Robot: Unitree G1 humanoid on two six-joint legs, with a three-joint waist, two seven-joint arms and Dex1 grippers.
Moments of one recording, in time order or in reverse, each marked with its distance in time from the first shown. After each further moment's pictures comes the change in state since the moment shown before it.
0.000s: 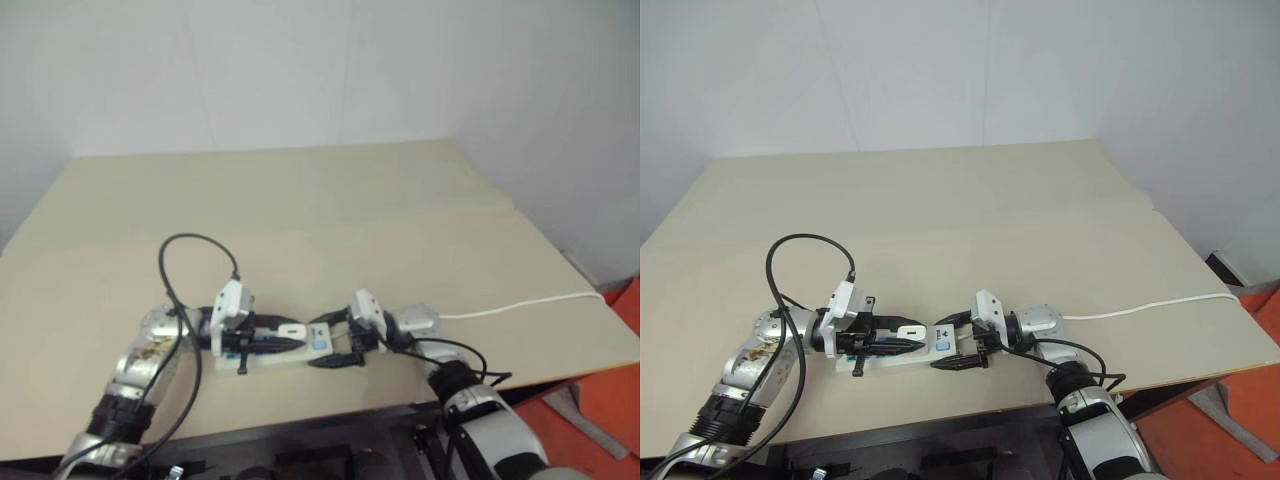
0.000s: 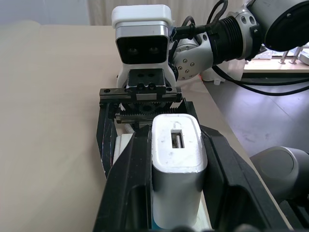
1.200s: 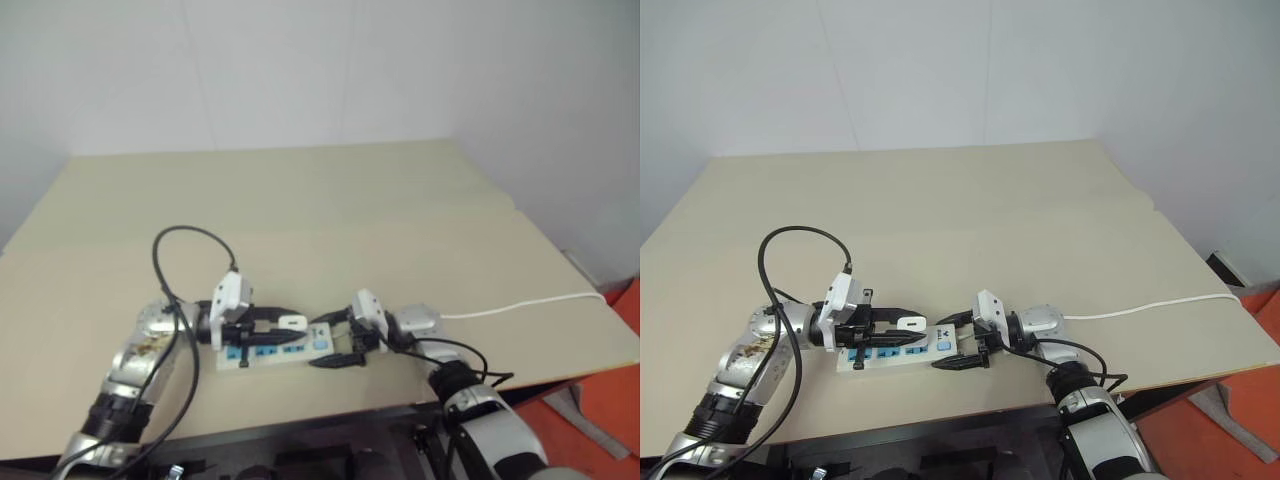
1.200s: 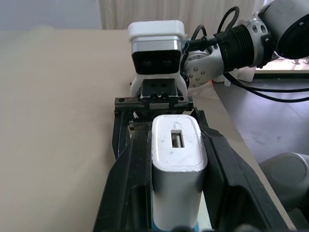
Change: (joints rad) left arm -0.006 -0.003 0.026 -0.071 0.004 0.050 0.046; right arm -0.001 0.002 -0.013 0.009 0.000 -0.011 0.022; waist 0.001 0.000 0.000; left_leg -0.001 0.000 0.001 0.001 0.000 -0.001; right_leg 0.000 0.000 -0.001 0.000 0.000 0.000
